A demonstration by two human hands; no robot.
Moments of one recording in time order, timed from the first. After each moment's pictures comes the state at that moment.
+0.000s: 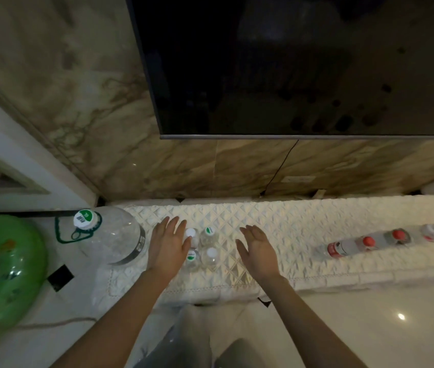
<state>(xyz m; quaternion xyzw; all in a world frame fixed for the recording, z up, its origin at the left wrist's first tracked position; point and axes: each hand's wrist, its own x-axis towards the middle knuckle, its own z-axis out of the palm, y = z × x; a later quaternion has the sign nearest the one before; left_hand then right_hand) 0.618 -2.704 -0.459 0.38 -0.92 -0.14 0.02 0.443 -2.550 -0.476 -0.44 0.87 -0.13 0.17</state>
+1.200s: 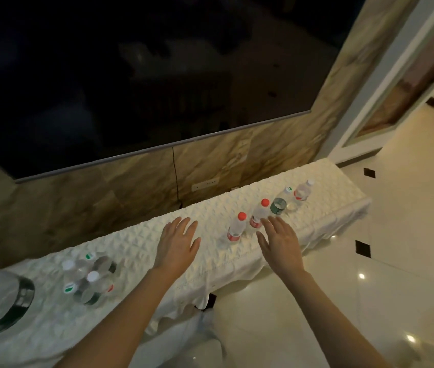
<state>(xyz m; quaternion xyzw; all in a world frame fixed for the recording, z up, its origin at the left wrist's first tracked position) 0.387 -2.440 -0.405 0.18 -0.98 -0.11 0.02 0.263 -2.218 -0.377 -0.26 0.96 -0.08 0.03</state>
